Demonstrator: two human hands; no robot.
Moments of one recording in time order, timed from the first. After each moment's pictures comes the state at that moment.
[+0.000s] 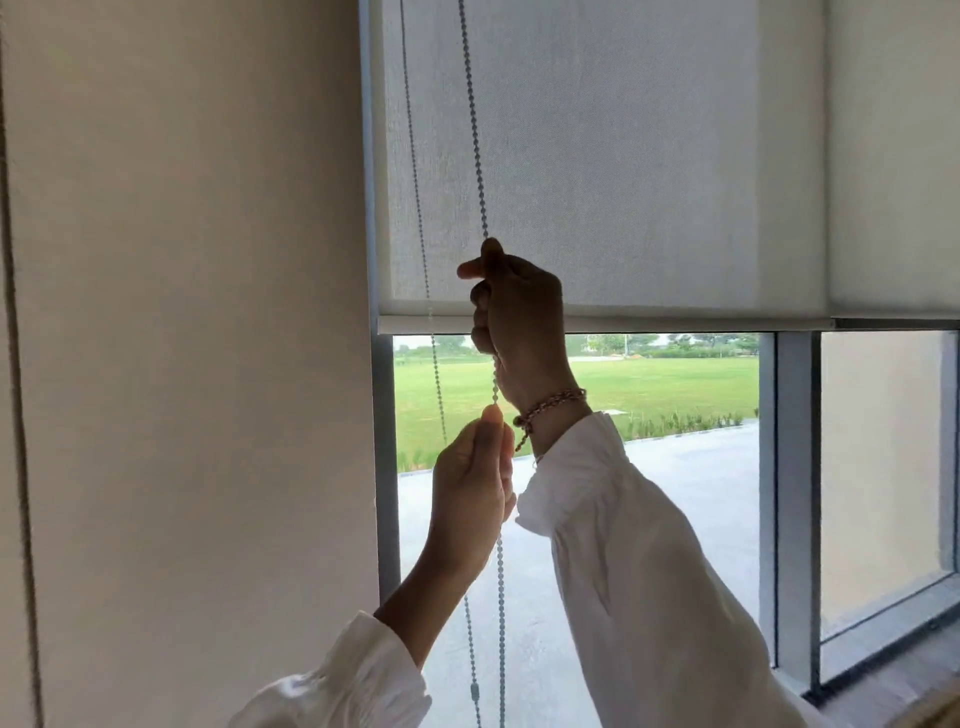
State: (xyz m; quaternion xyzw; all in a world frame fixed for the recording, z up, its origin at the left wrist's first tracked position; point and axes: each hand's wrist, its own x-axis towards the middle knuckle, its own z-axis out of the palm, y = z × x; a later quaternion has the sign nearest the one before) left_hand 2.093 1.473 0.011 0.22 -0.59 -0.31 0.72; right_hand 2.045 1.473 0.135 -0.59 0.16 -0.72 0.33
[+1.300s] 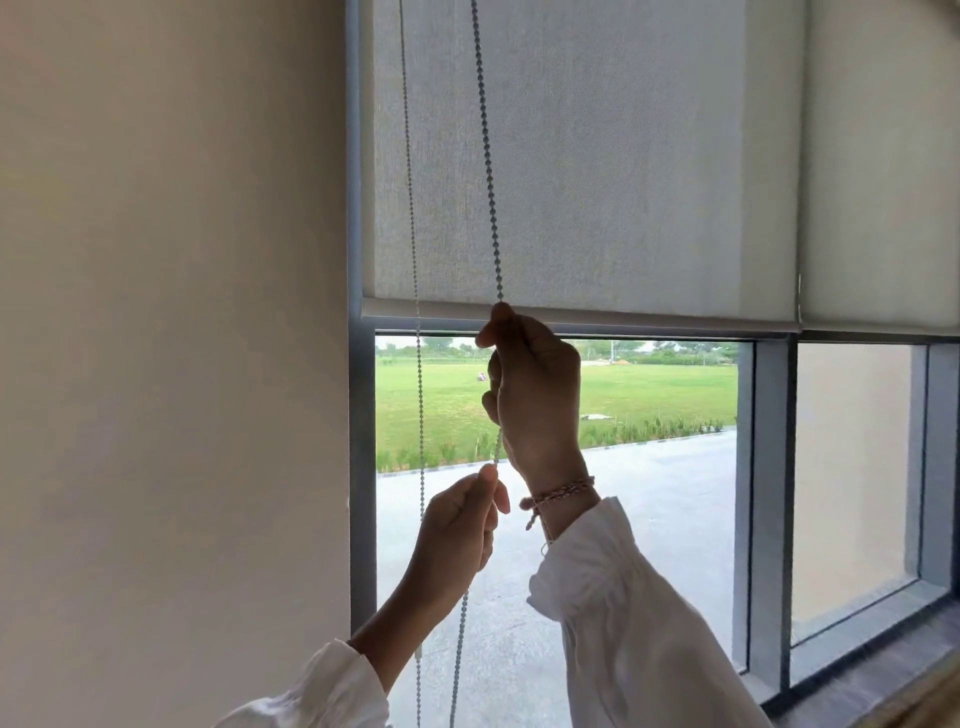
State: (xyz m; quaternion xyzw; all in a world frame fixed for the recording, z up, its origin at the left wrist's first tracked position) left_hand 2.094 1.450 -0.028 0.28 -0.63 -0.35 0.63; right_hand 2.020 1.475 0.083 -0.59 0.15 -0.74 0.28
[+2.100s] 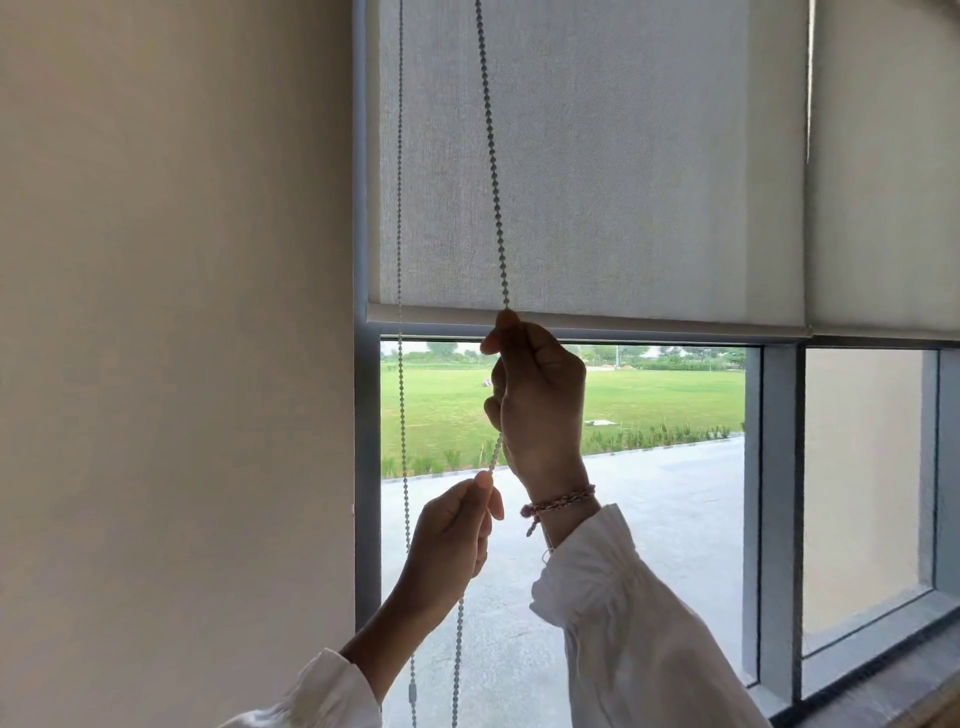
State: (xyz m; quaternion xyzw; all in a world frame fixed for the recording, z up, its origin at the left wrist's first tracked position) left_hand 2.104 1.449 -0.029 0.28 -0.64 -0.33 0.64; right_hand 2.024 1.472 0.080 -0.58 0.11 -0.75 0.29
